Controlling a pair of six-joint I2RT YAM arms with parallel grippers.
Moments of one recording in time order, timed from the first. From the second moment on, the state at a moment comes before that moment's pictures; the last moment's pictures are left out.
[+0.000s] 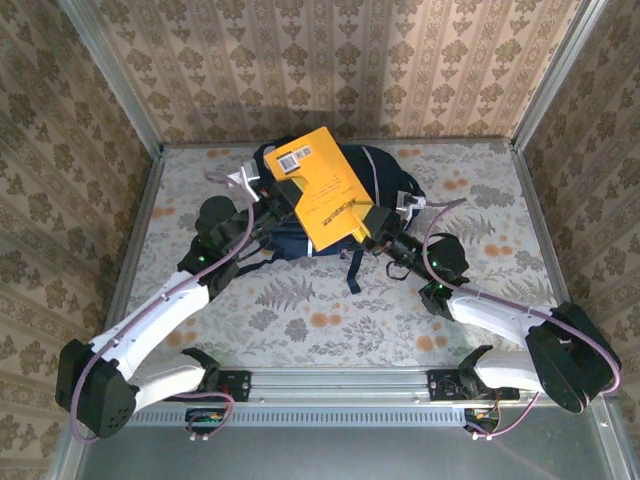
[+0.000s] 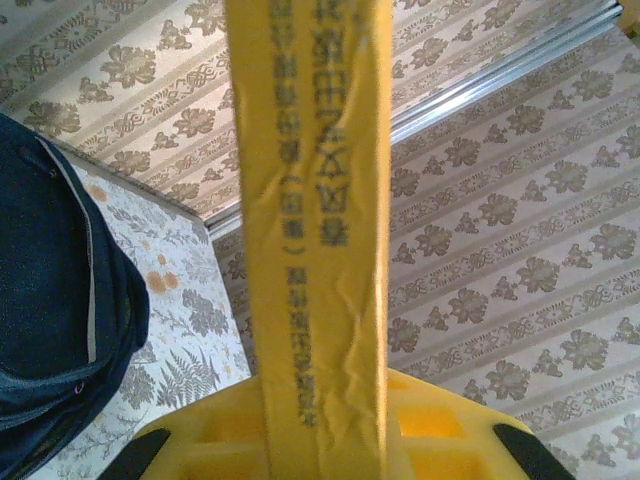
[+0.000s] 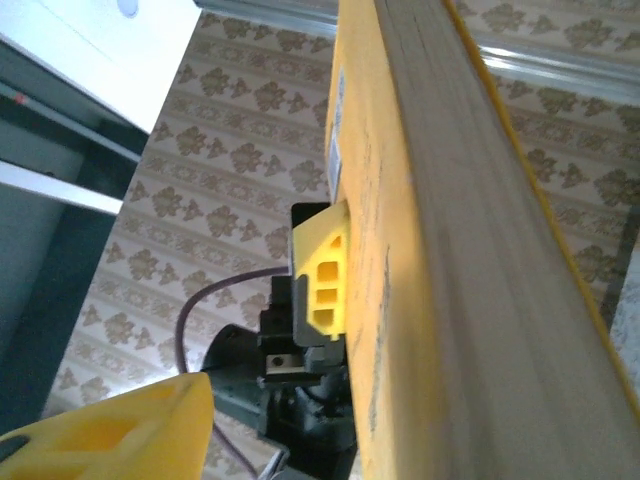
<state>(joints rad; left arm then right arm) -0.61 1.09 0.81 0.37 0.26 -1.10 0.60 1.24 0.50 1.14 -0.33 1.48</state>
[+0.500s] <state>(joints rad) -0.70 1.15 0.82 0.39 0.11 -1.11 0.69 1.26 0.50 1.03 -0.04 1.42</state>
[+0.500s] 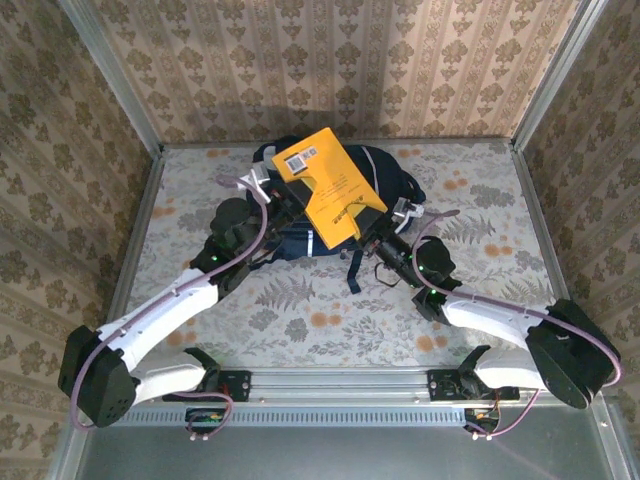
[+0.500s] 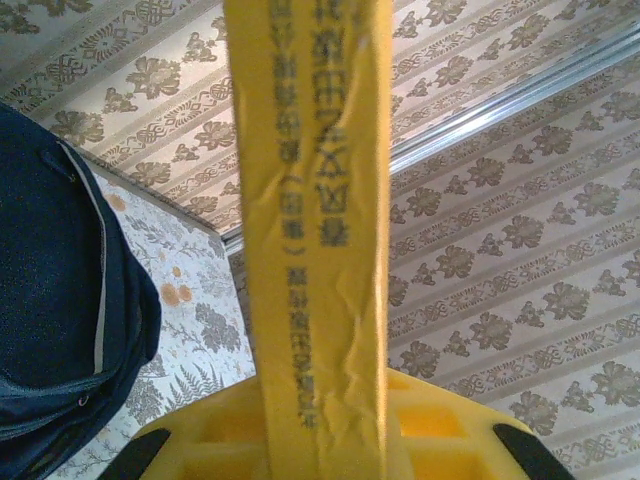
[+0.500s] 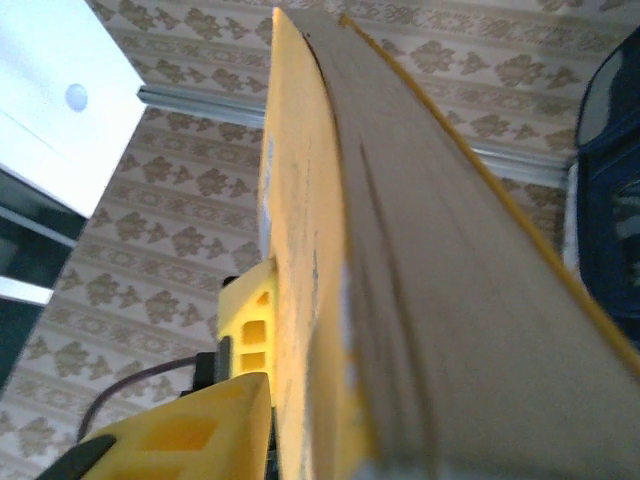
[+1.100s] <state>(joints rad) -0.63 1.25 1.09 -0.10 0.11 -0.81 0.27 0.70 0.39 0.18 0.00 1.19</state>
